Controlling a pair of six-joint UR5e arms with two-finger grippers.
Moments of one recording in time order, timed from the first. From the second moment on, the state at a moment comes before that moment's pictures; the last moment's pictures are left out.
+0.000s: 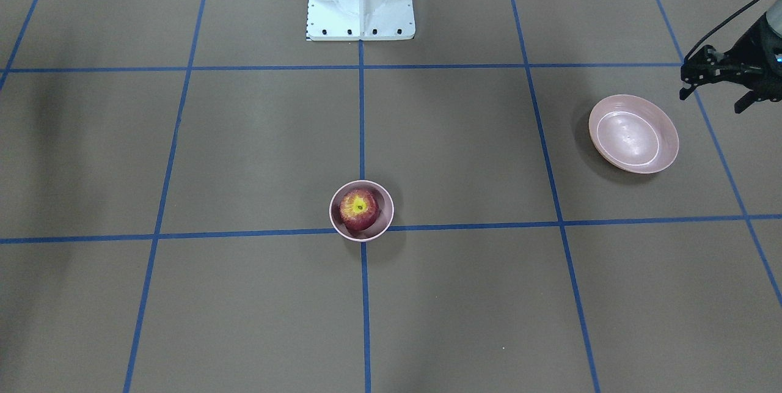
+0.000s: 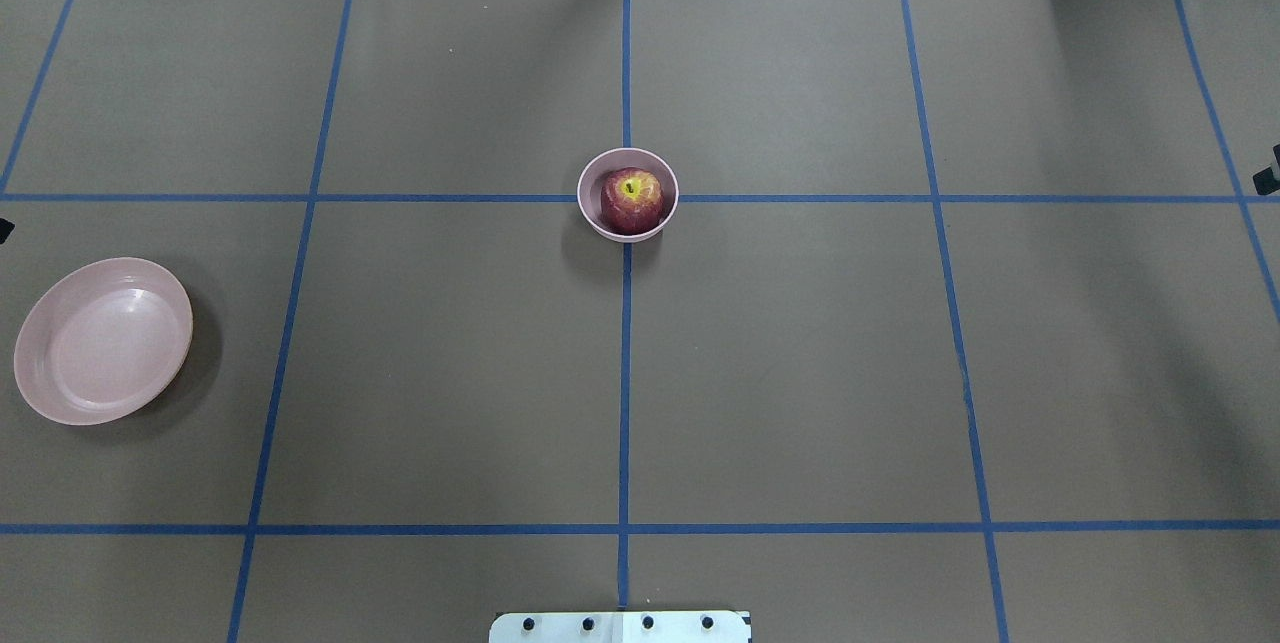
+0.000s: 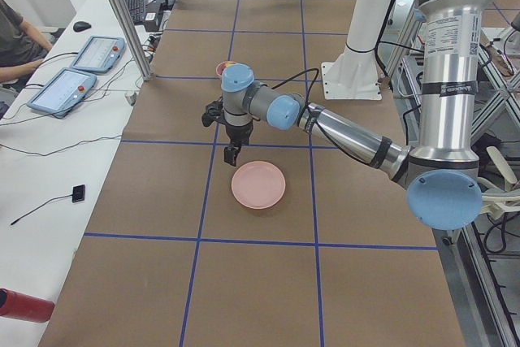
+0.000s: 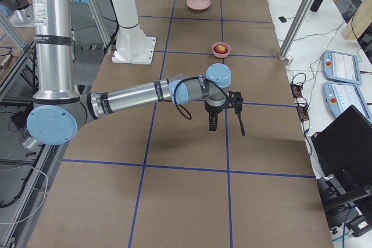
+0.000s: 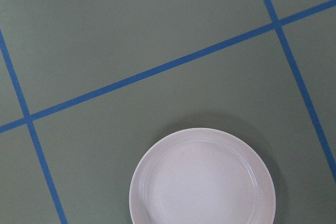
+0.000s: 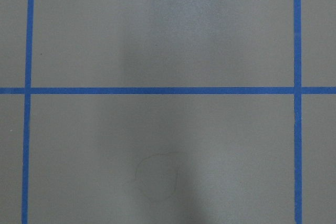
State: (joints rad) left arm -1.21 -1.54 -2.01 -1.56 -2.25 -0.18; right arm 1.37 -1.58 1.83 -1.56 2.39 0.34
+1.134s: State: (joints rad) left arm -1.28 -1.54 -1.92 -1.58 -2.32 -0.28; right arm 1.37 -1.57 1.84 -1.55 2.39 0.34
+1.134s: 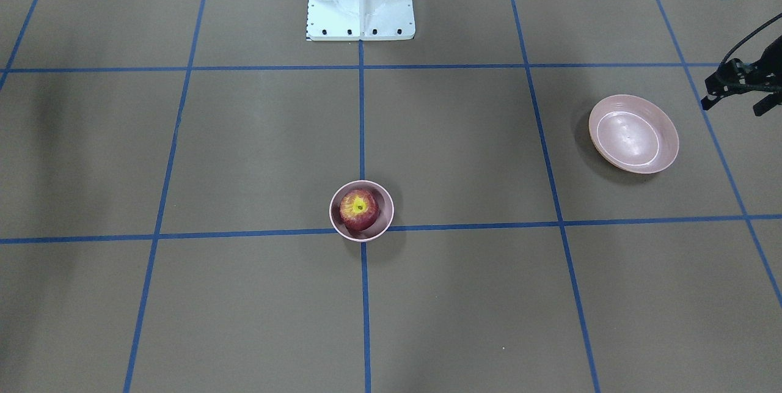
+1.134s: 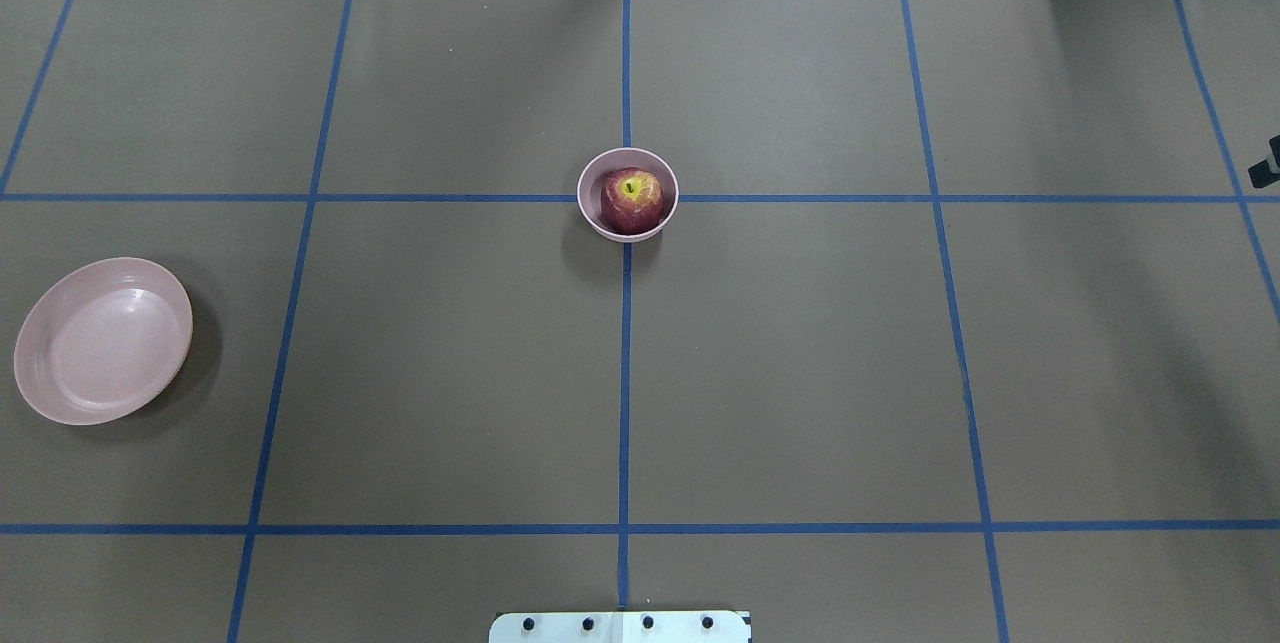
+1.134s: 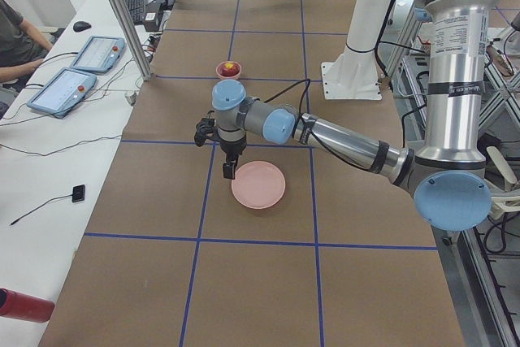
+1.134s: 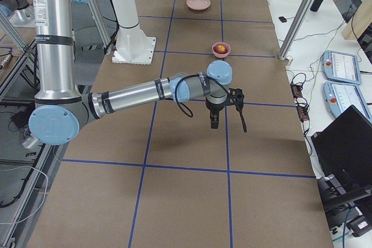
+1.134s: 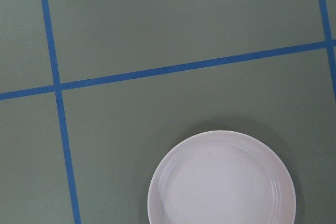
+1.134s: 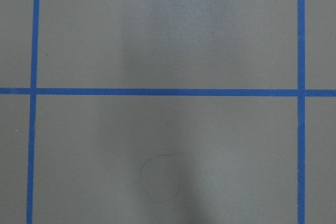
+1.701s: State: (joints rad) left arm -1.29 -1.55 -1.93 -1.59 -2.31 -0.29; right arm 1.37 -1.56 1.84 -1.55 2.39 0.34
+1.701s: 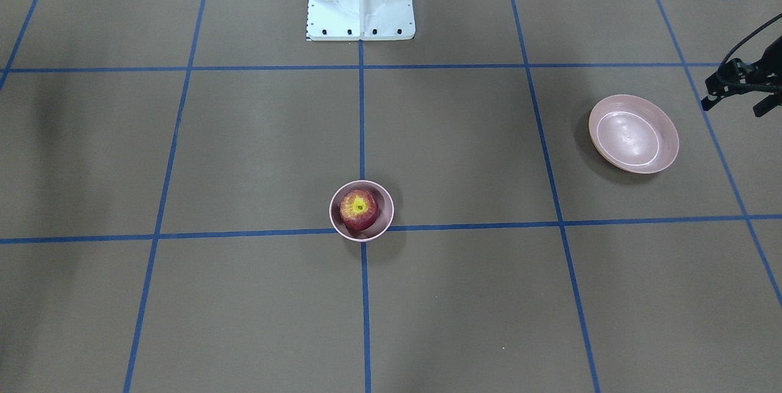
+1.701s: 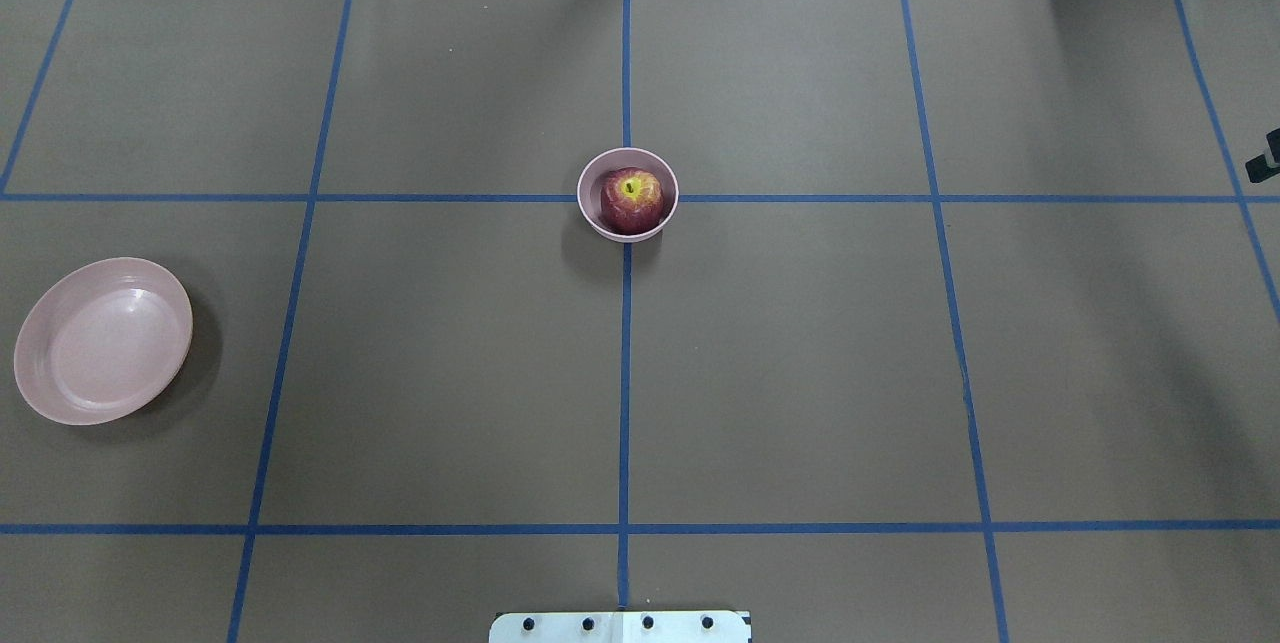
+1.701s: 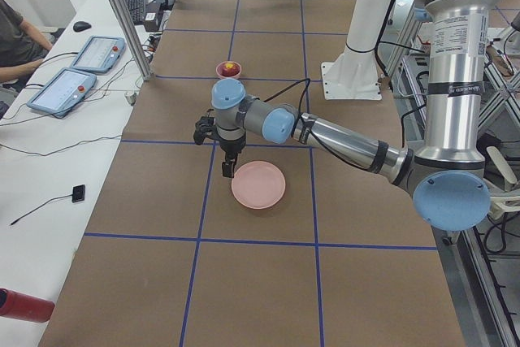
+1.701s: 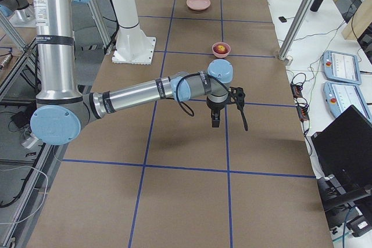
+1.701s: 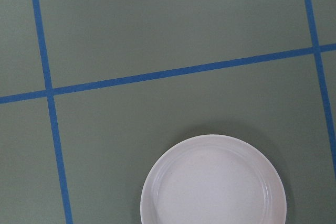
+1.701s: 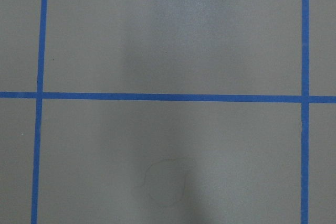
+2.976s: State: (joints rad) left arm -1.29 -1.56 -1.93 -1.59 -2.31 -0.29; right arm 1.37 -1.55 1.84 -1.55 2.39 0.34
